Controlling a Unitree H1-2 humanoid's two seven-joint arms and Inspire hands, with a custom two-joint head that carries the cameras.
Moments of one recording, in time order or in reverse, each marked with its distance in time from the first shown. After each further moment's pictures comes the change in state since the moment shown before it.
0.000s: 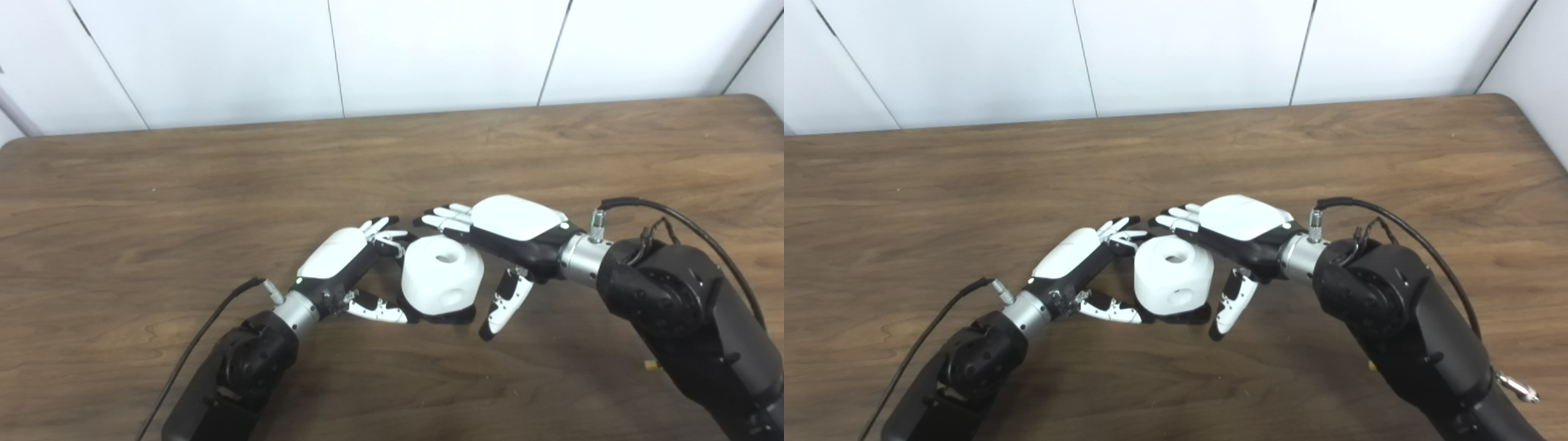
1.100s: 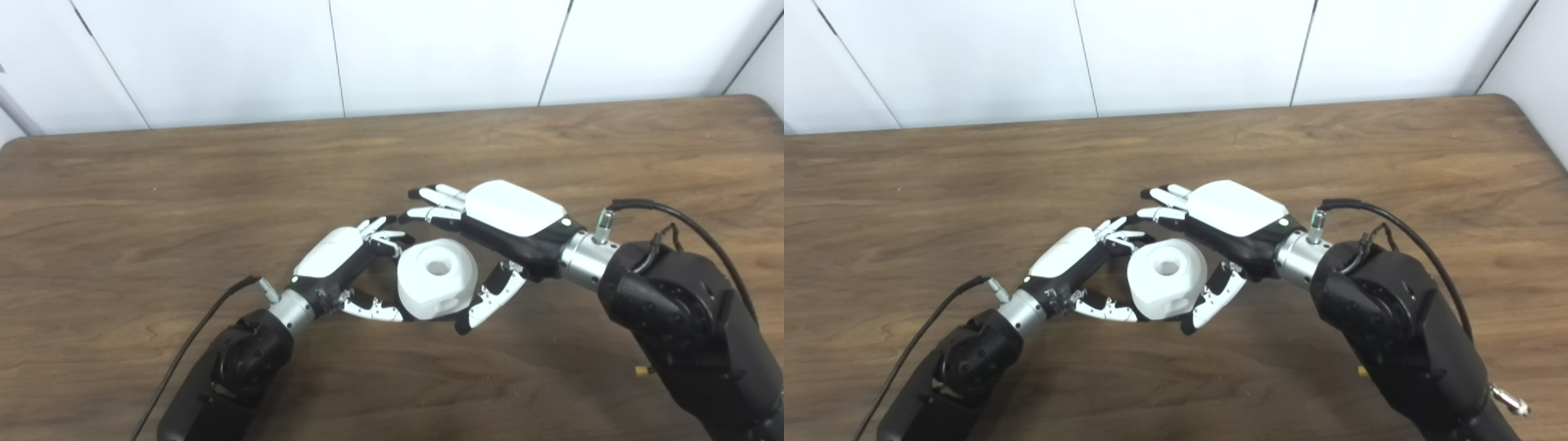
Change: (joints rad) left arm -0.005 0.003 0.015 0.029 -0.007 -0.038 -0.001; right arm 0.011 0.067 -0.046 -0.098 -0.024 -0.019 -0.055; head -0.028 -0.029
